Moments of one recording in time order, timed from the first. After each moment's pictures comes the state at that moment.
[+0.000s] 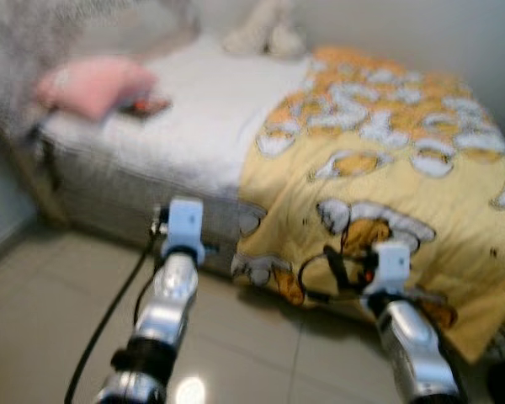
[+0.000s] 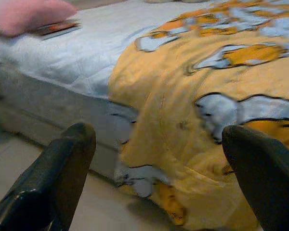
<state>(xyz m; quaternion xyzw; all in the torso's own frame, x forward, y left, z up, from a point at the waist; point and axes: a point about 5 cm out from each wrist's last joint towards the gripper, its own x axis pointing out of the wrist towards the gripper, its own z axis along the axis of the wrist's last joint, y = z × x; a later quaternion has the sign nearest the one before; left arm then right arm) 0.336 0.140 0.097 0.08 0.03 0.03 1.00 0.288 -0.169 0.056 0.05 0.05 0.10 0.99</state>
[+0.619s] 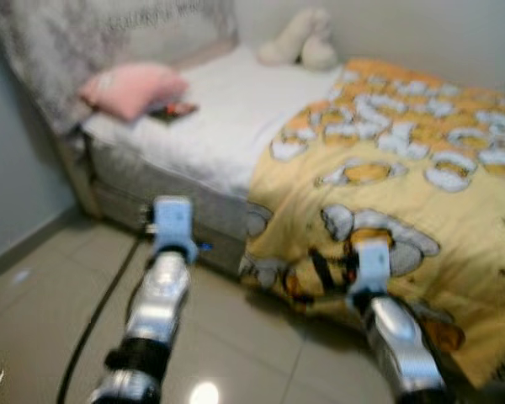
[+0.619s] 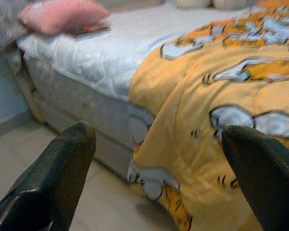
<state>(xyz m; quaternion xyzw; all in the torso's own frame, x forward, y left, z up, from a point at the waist) 0.337 0.146 0.099 0.04 0.02 0.05 1.00 0.293 -0.159 0.056 0.03 0.07 0.11 0.99</state>
